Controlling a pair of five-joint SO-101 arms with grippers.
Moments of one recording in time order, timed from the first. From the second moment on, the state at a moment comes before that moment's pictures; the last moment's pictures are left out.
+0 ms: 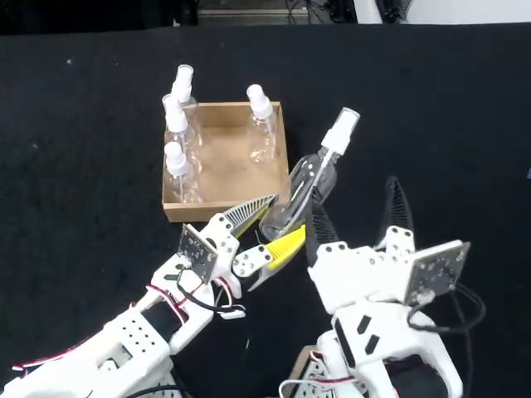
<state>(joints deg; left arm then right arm) 38.6 -60.5 96.0 -28.7 3.9 -16.3 -103.2 59.5 60.5 -10.3</state>
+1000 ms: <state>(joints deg) 36.7 -60.5 95.7 -28.7 3.9 -19.8 -78.3 52.4 58.0 -22.7</state>
